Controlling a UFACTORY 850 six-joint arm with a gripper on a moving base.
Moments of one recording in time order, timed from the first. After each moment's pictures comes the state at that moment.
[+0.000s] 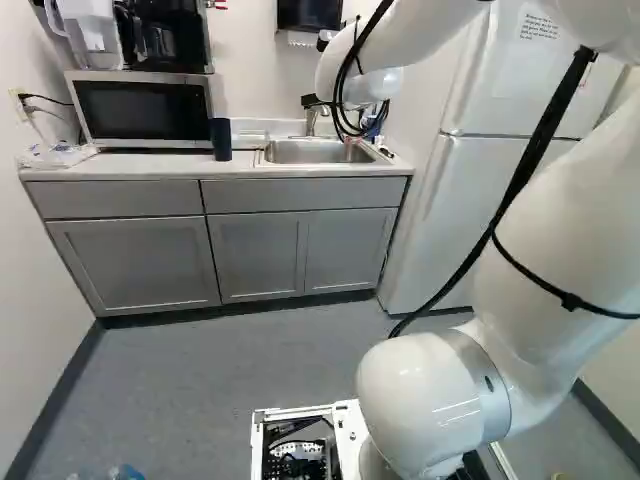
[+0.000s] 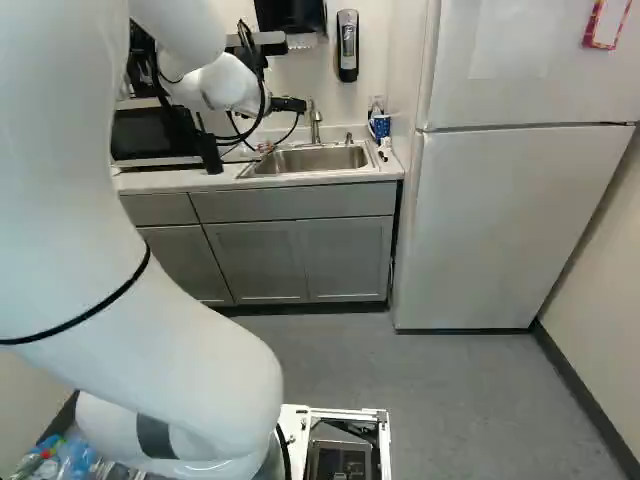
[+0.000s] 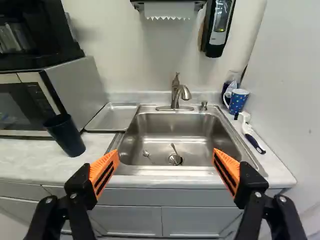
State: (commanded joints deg) arm 4.4 3.1 -57.3 0.0 15.1 0.0
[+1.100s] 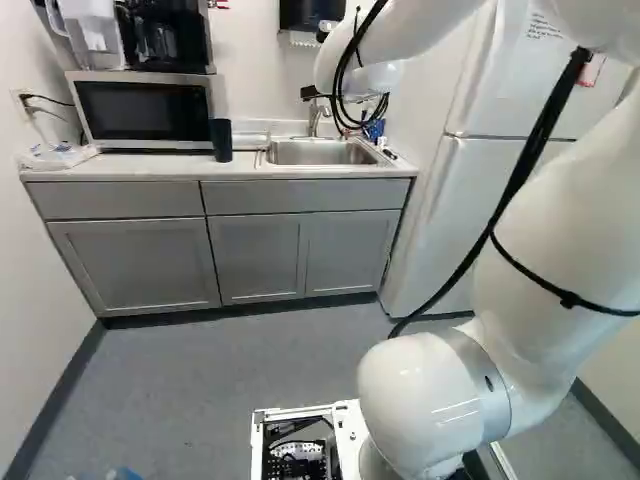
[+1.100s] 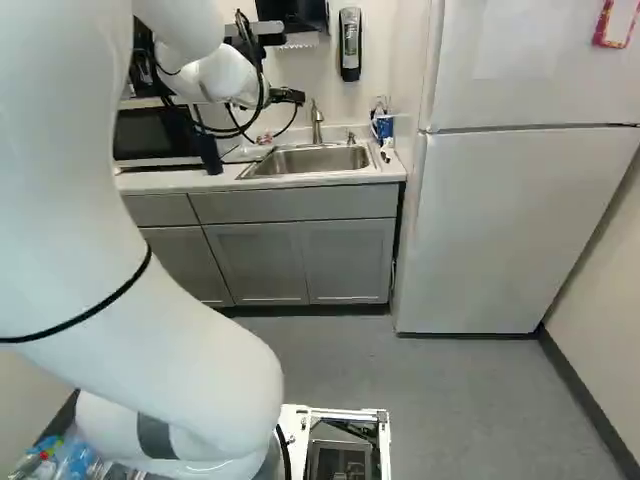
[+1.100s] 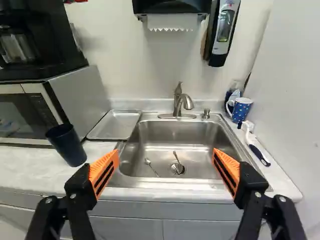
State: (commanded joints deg) arm 4.6 2.9 -58.8 0.0 15.1 0.0
